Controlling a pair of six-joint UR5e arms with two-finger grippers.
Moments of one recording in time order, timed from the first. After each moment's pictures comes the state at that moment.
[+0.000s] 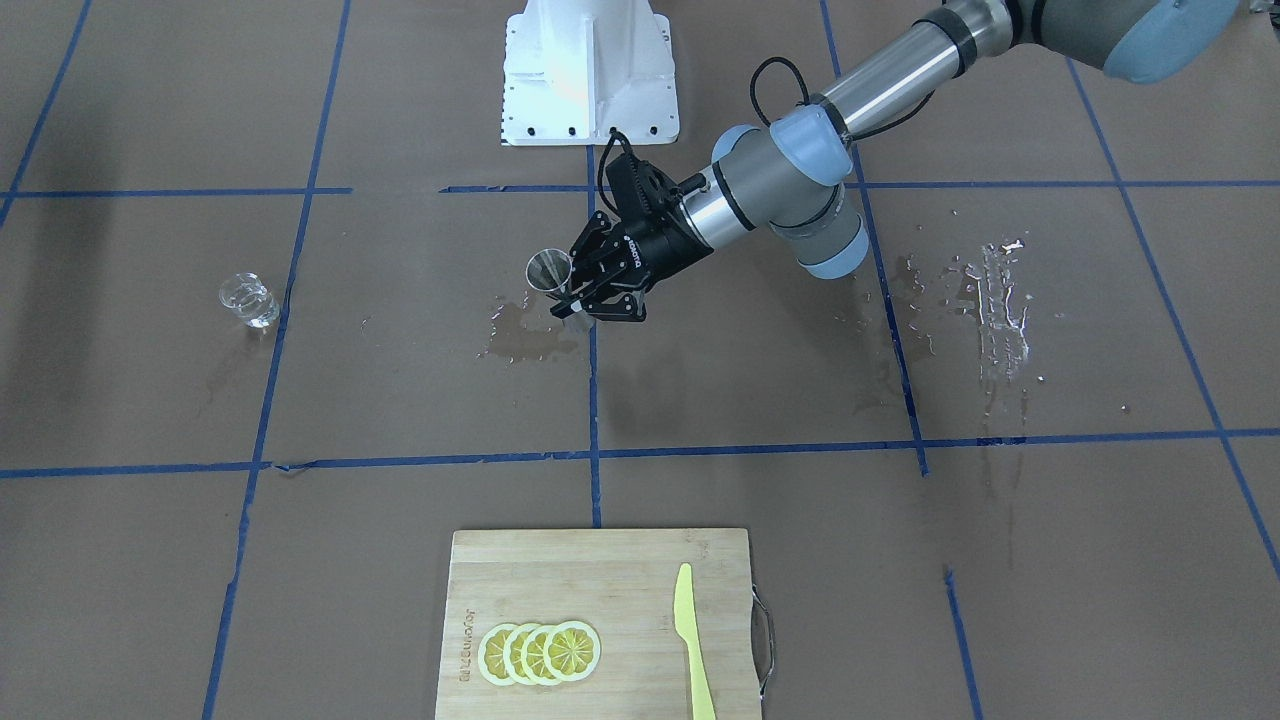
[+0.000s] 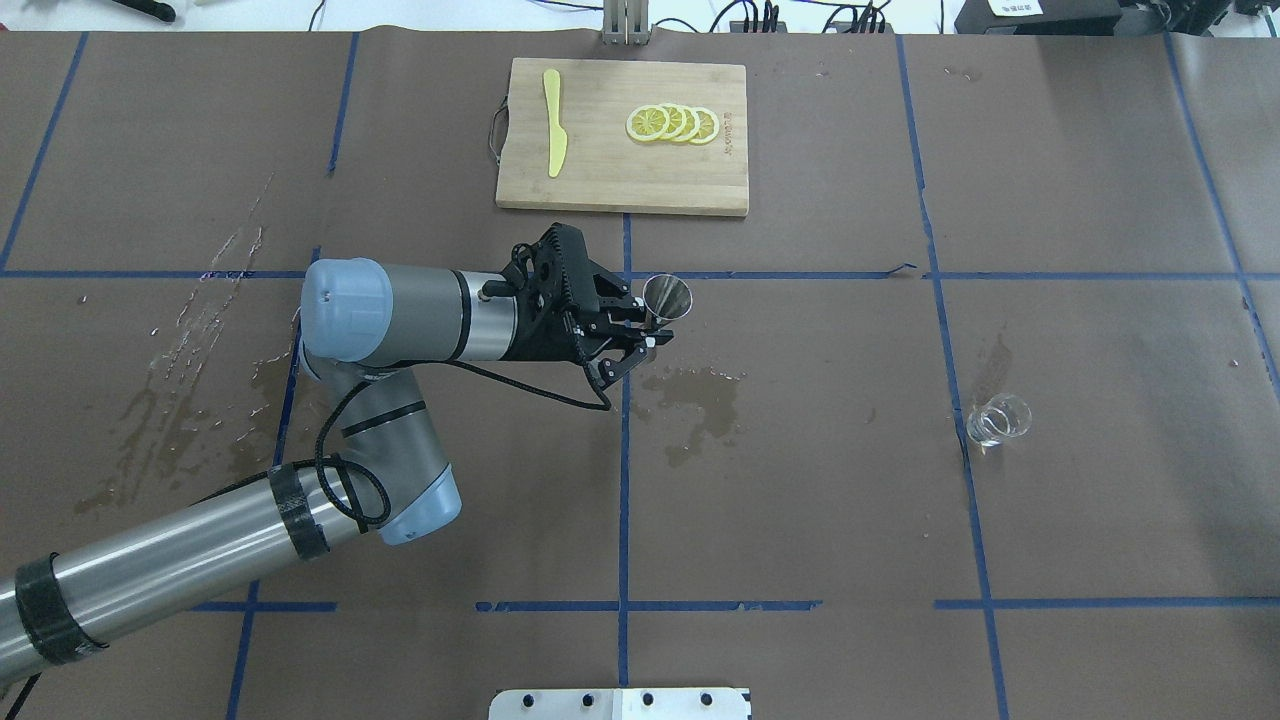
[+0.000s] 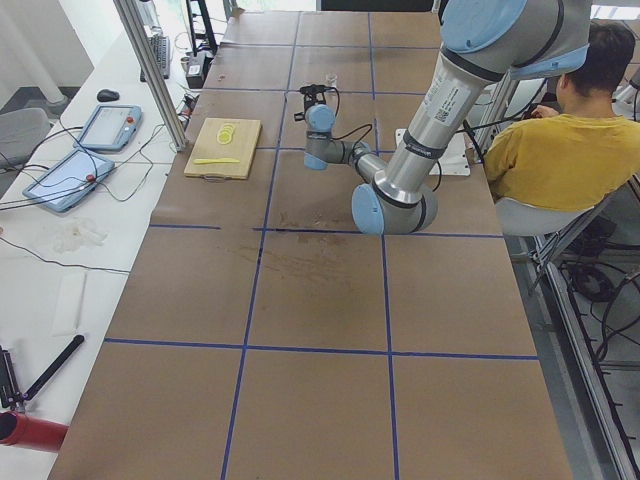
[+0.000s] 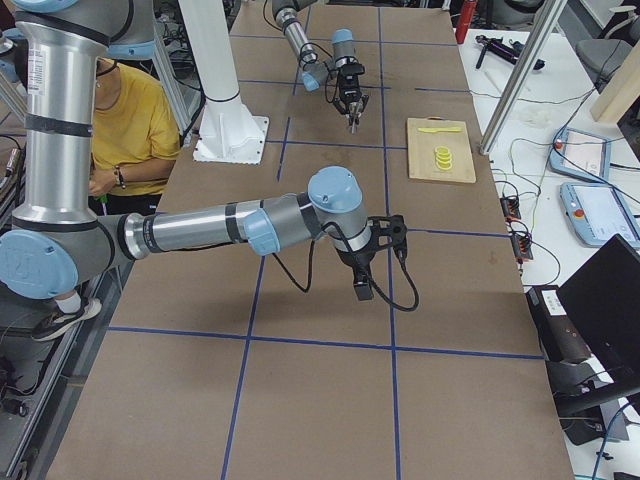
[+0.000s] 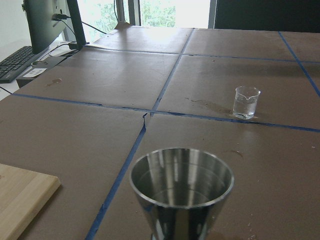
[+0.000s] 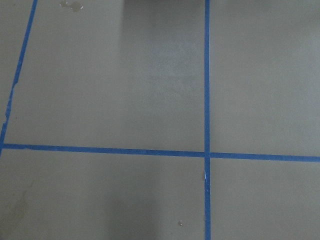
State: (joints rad) left arm -0.54 -2.27 -1.29 -2.94 -1.89 -0.21; right arm 1.56 -1.71 1.92 -1.34 2.32 0.30
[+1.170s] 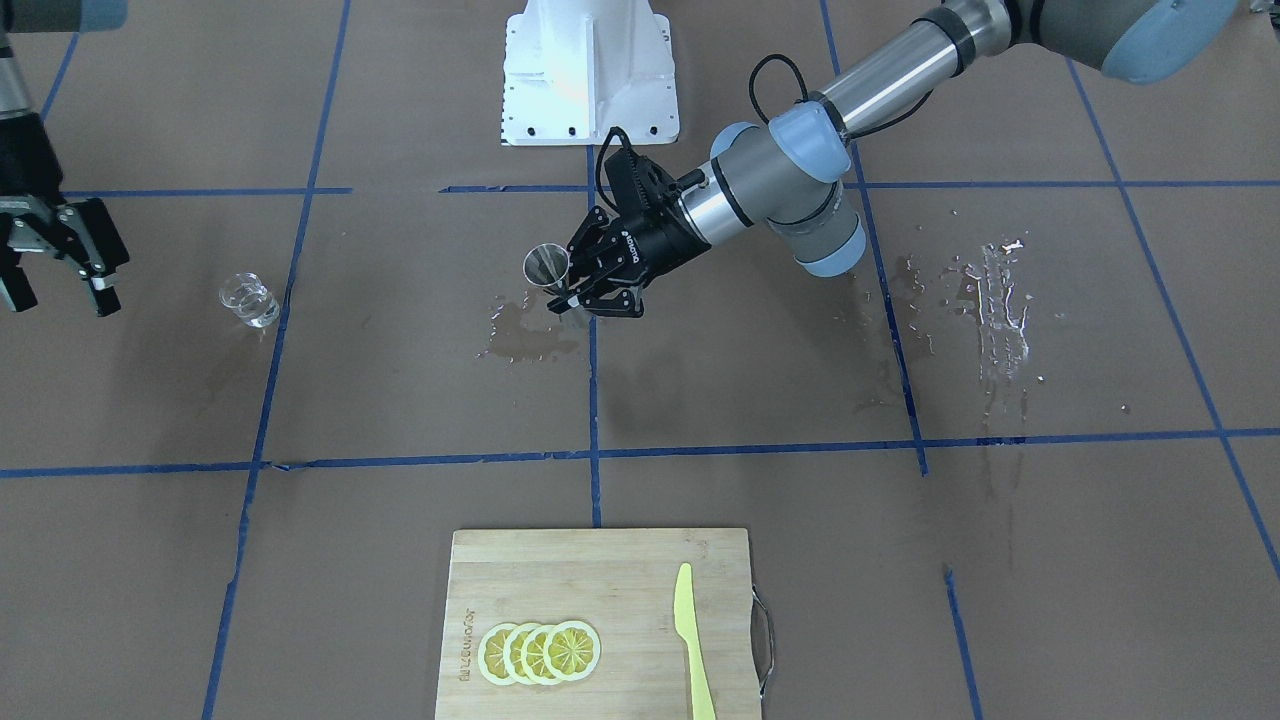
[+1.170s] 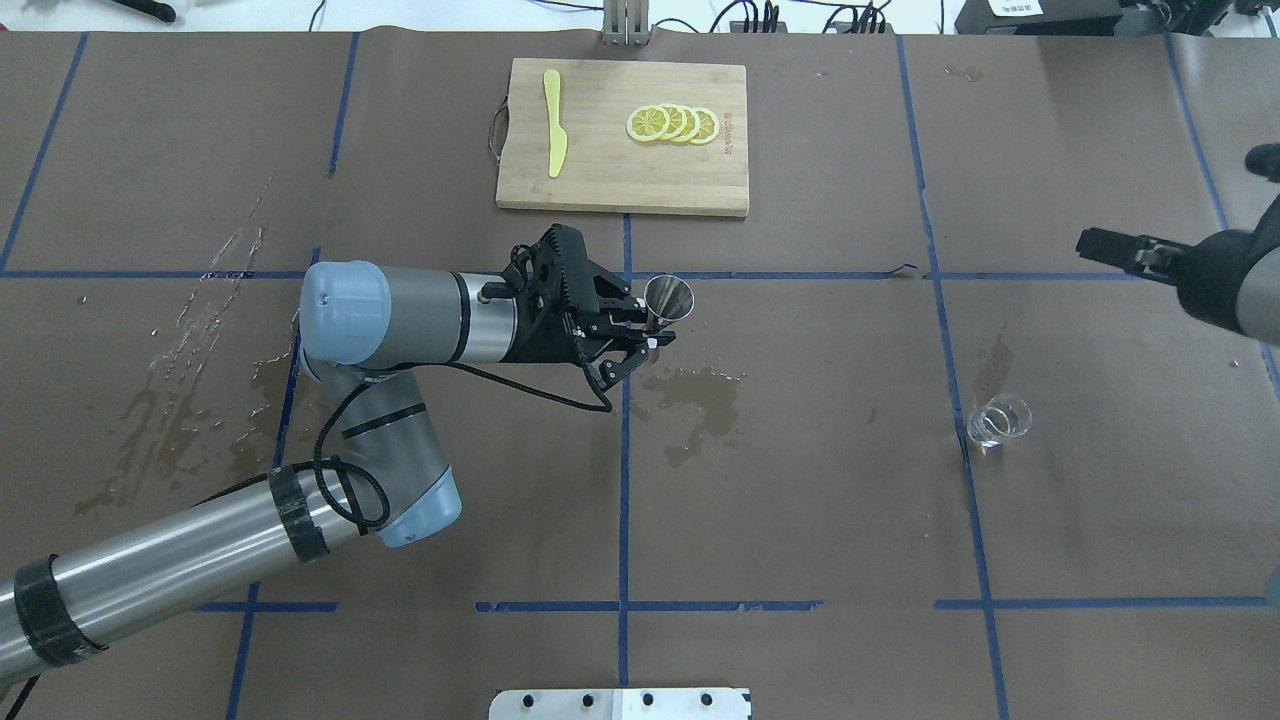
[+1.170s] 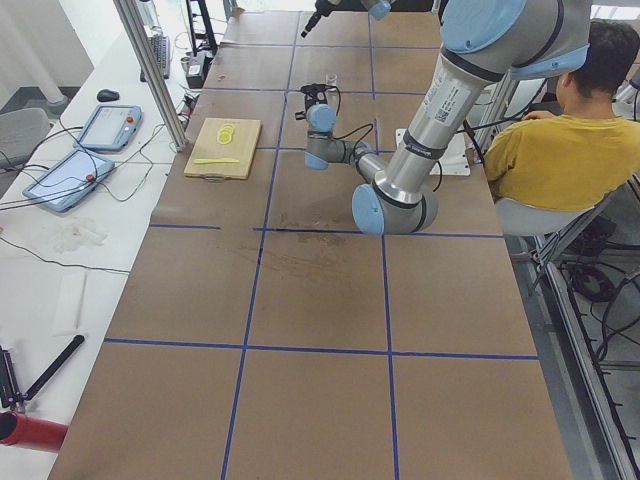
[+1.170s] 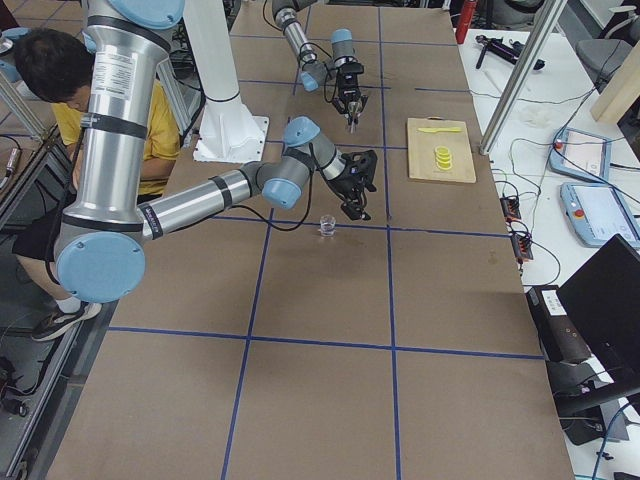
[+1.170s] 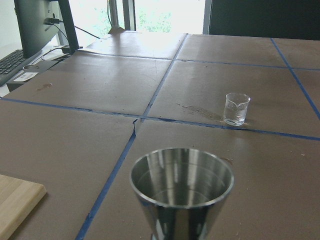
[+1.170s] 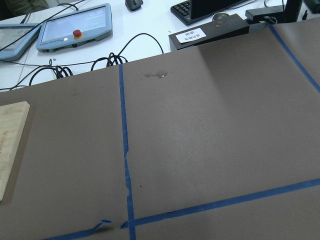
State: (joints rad) left arm -0.54 -2.26 -1.30 -2.95 -1.88 -0.22; right arm 0.75 -1.76 2.10 -0.93 1.44 1.28
